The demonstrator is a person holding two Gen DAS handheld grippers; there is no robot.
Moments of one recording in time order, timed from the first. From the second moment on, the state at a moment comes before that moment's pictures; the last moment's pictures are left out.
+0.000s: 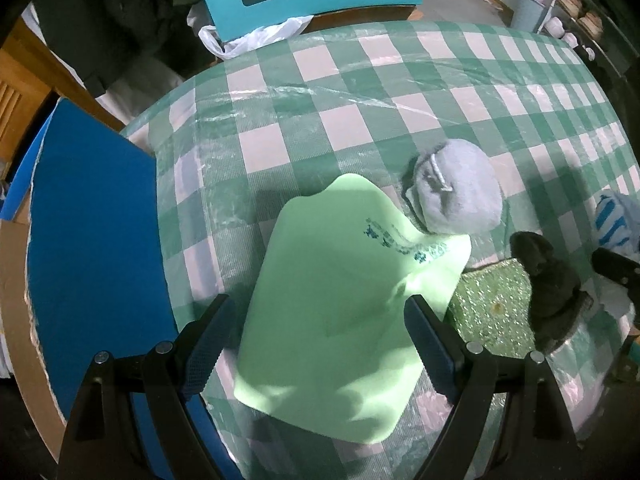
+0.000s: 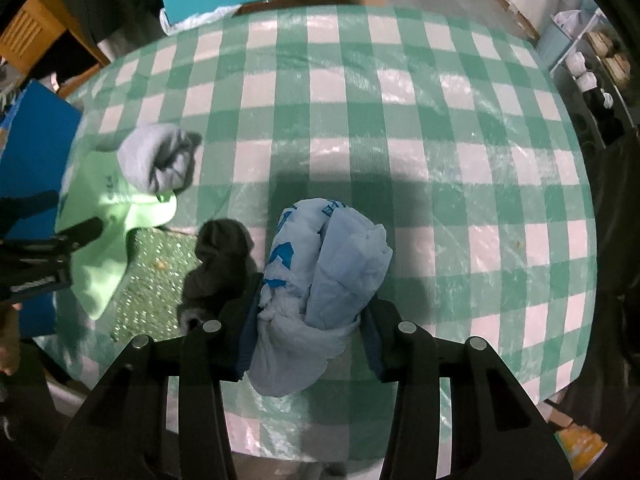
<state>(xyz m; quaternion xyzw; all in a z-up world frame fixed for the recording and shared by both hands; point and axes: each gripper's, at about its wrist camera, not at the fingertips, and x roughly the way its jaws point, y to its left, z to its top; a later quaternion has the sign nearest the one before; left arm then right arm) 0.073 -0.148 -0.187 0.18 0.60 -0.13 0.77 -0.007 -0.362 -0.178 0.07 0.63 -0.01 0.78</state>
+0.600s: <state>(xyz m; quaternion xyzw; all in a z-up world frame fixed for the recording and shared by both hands) 0.080 -0.149 -0.194 0.17 0.60 -0.14 0.77 -0.003 -0.360 -0.158 0.09 0.61 0.01 0.79</state>
